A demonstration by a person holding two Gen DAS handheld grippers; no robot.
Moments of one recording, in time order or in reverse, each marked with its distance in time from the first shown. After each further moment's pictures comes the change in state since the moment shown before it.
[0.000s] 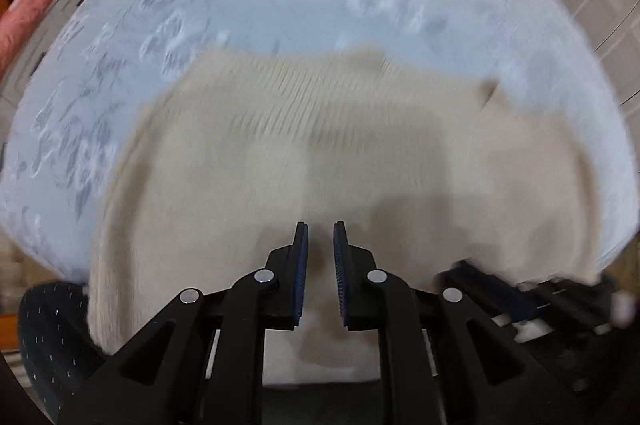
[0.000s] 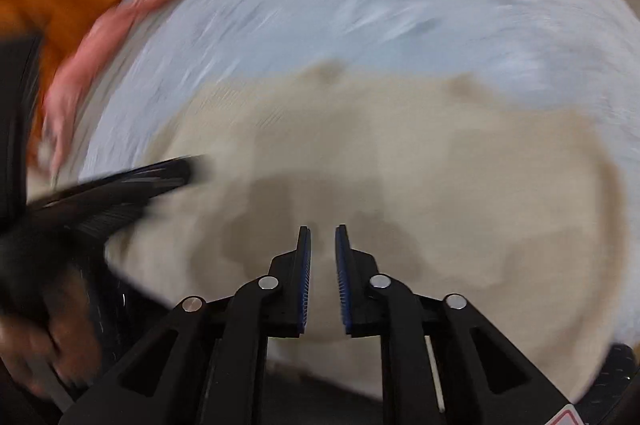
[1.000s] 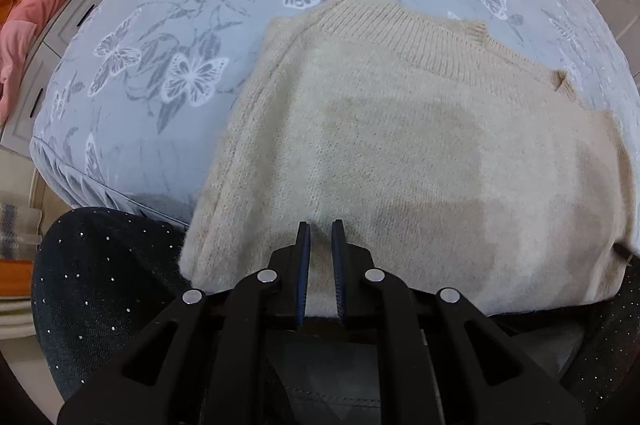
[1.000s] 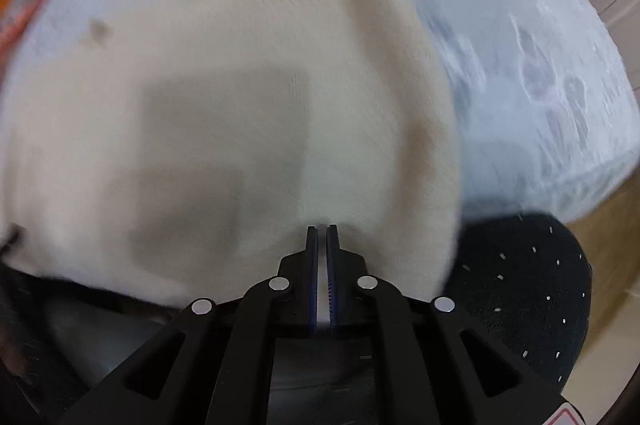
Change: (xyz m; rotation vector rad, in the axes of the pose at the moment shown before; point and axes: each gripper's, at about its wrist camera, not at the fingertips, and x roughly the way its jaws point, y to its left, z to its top) left arm -0.019 0.066 -0.048 -0.133 0.021 0.080; right arm -0.054 -0.137 -0.077 0.357 0.065 -0.286
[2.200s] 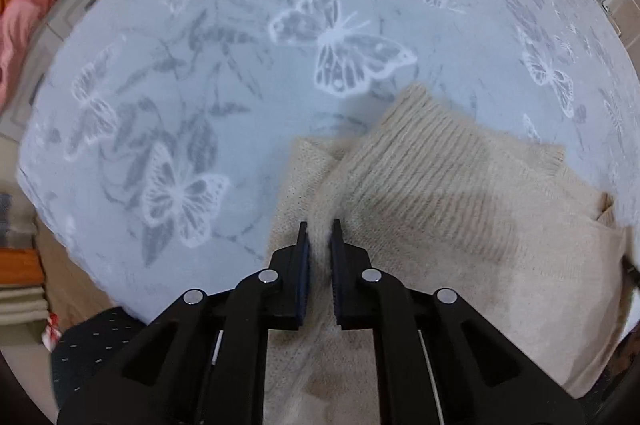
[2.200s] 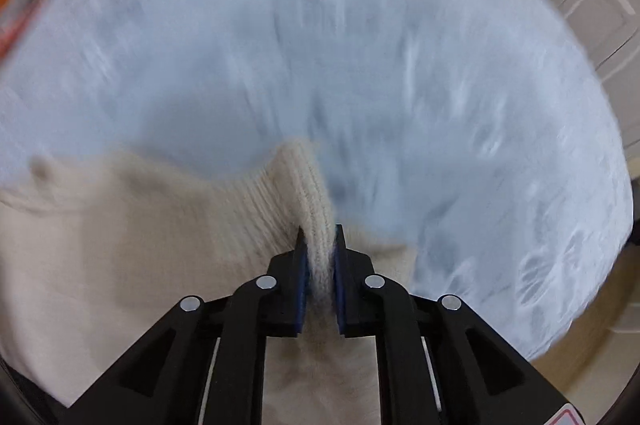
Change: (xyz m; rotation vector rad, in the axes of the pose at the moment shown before) left arm 0.042 0.026 0.121 -0.113 0.004 0.033; right arm 0.059 -0.016 0.156 -0.054 -0.062 -0.181
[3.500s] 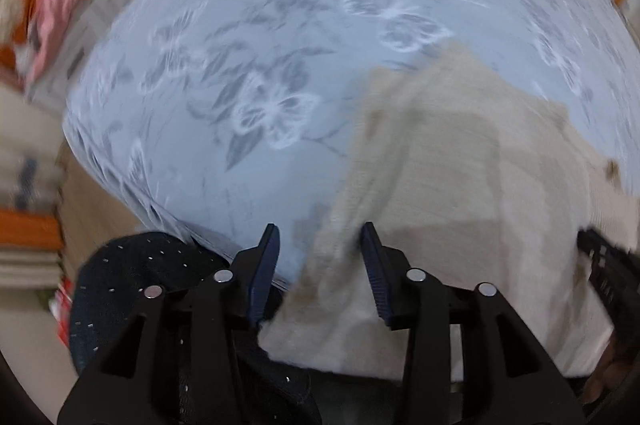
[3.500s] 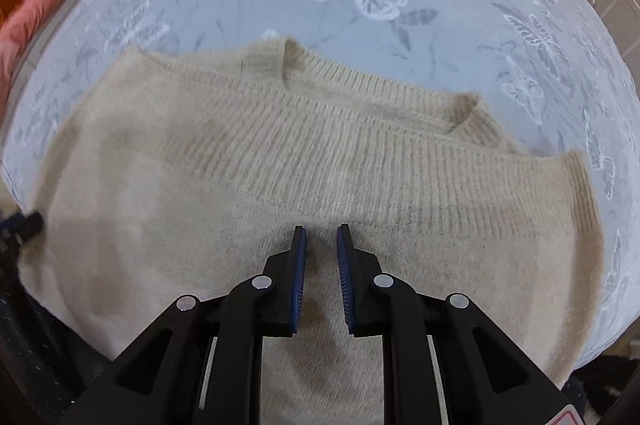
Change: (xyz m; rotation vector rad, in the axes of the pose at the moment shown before) left arm -0.033 0.044 -0.064 -0.117 0.028 0.057; right arm -0.049 0.189 -0.067 -0.365 -0.011 0.180
